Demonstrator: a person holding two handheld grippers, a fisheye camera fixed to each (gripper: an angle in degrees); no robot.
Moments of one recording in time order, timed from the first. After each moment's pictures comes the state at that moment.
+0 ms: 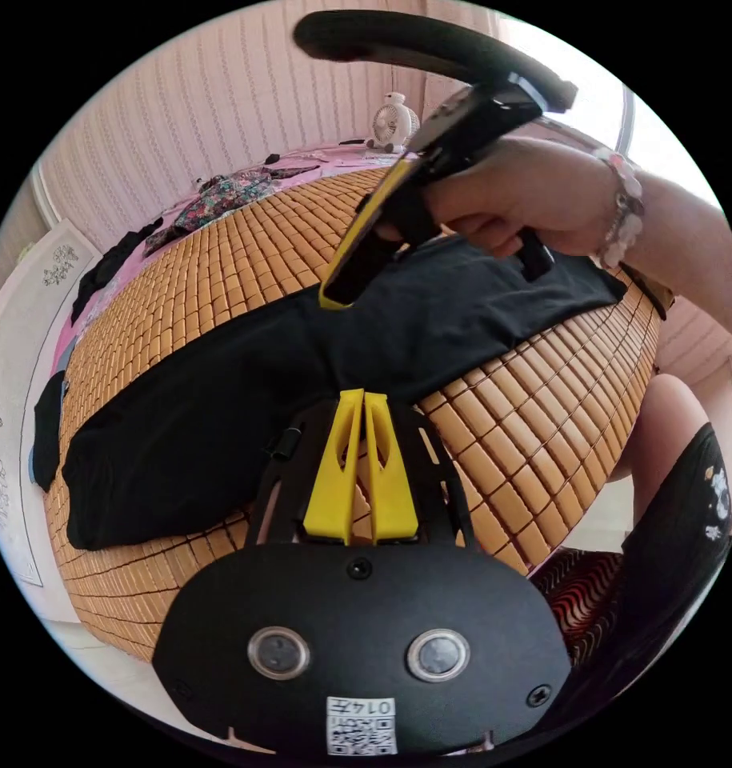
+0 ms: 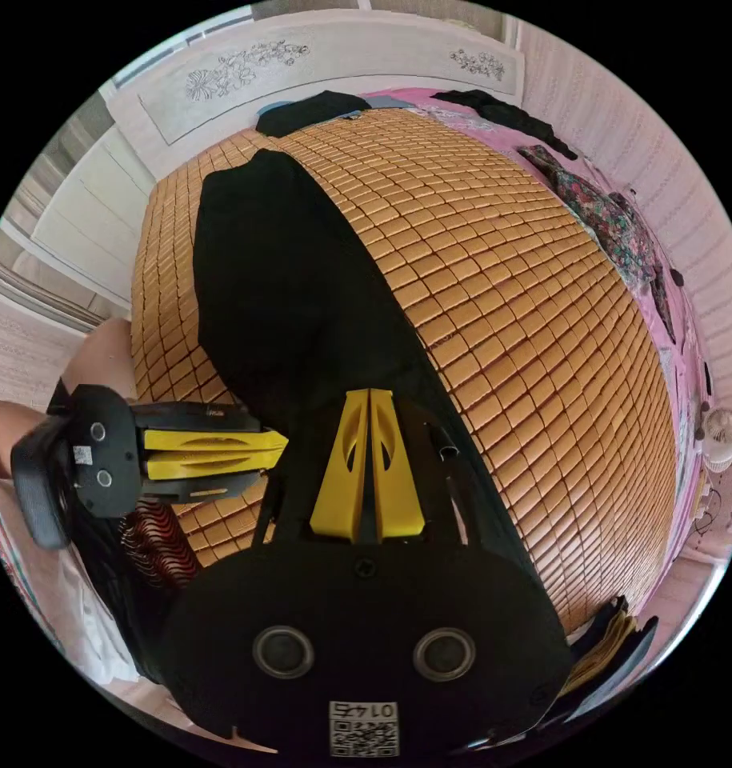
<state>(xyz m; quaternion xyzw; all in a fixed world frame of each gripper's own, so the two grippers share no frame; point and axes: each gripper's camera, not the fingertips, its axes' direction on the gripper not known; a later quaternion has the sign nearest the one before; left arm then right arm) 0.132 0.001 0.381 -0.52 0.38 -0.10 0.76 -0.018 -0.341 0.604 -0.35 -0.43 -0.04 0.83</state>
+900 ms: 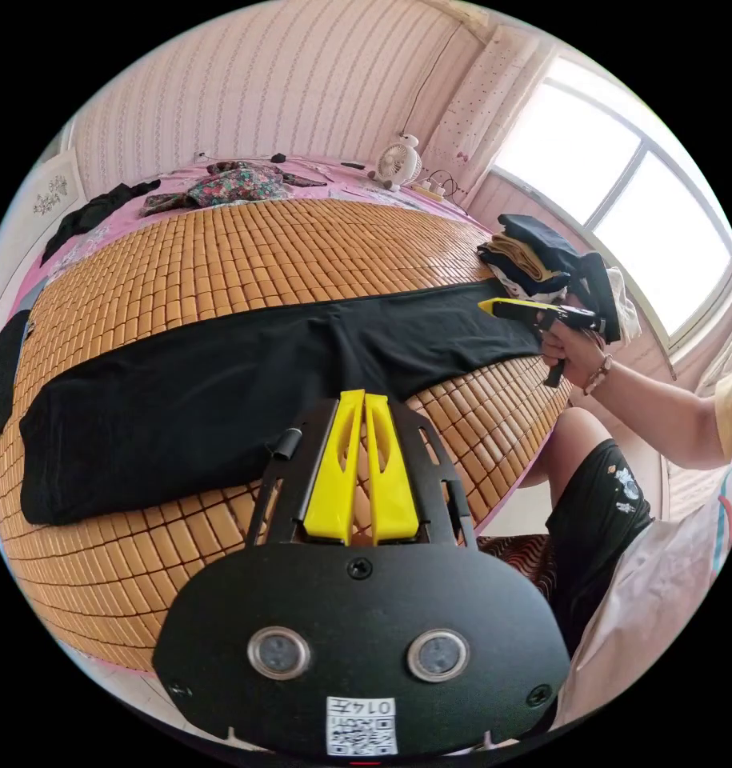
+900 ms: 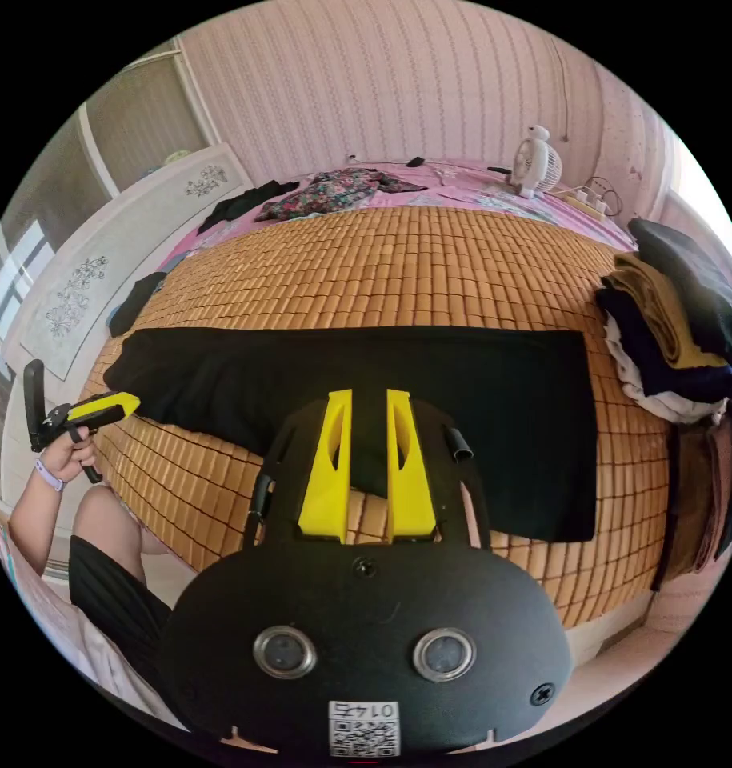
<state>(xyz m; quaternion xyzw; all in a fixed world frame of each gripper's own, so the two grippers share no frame) -0.030 0.081 0.398 -0.51 0.42 -0.28 0.70 0.173 -0.156 0.469 -0.35 -0.17 0.36 0.85</state>
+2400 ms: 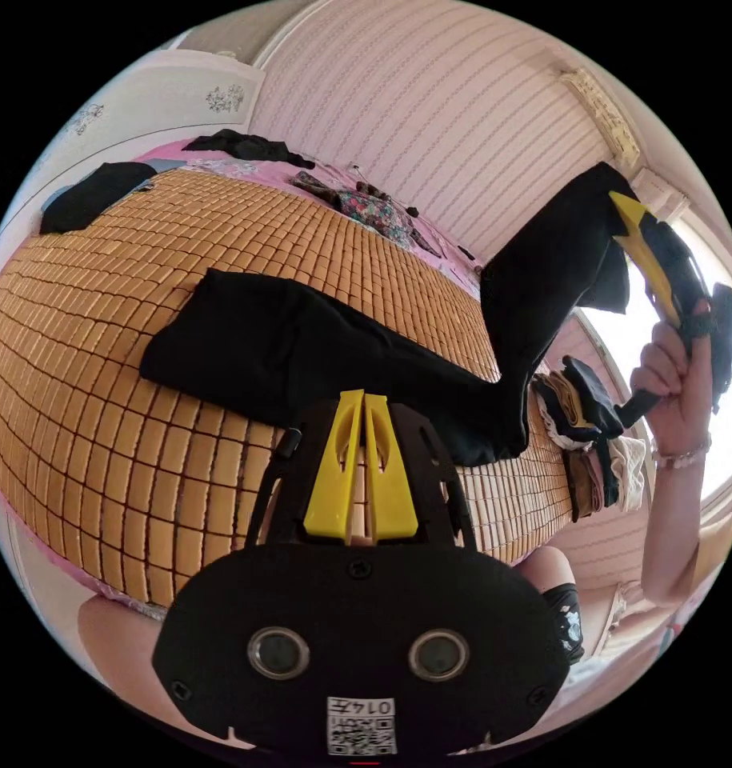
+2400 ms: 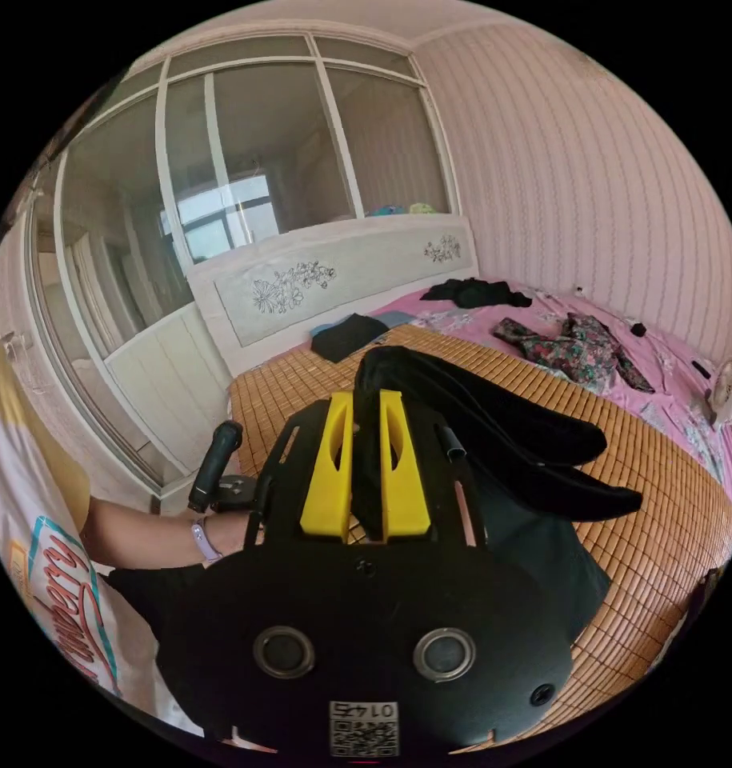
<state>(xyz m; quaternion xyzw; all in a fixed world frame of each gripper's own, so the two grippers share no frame) -0.199 0.128 0.395 -0.52 0.23 -0.49 0.66 0.030 -0.376 0.476 -0.05 -0.46 0.21 0.86</state>
